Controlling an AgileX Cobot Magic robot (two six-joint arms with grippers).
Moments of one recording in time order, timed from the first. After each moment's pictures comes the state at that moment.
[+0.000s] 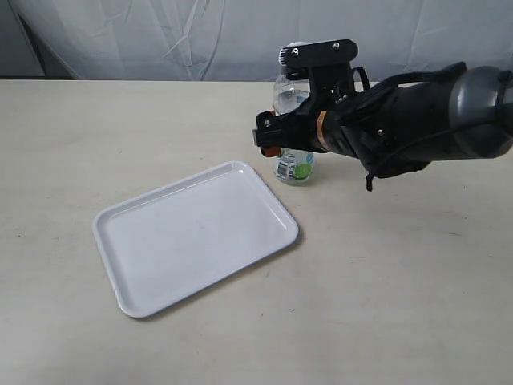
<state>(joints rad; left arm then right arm) -0.04 0.00 0.00 0.05 0.25 0.12 0.76 1.81 -1.01 -1.74 0.30 1.93</state>
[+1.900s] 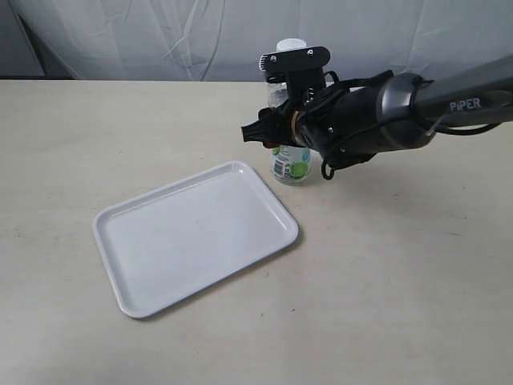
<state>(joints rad) -0.04 0.00 0.00 0.05 0.25 0.12 0.76 2.02 -1.20 -1.75 0.35 1.94</state>
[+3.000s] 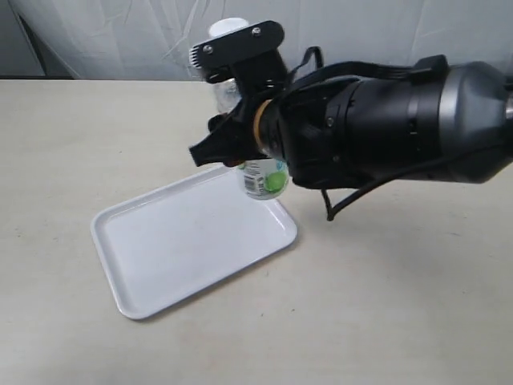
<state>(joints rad) -0.04 0.00 0.00 0.05 0.25 0.12 1.04 1.72 -1.10 -1.22 0.49 1.34</state>
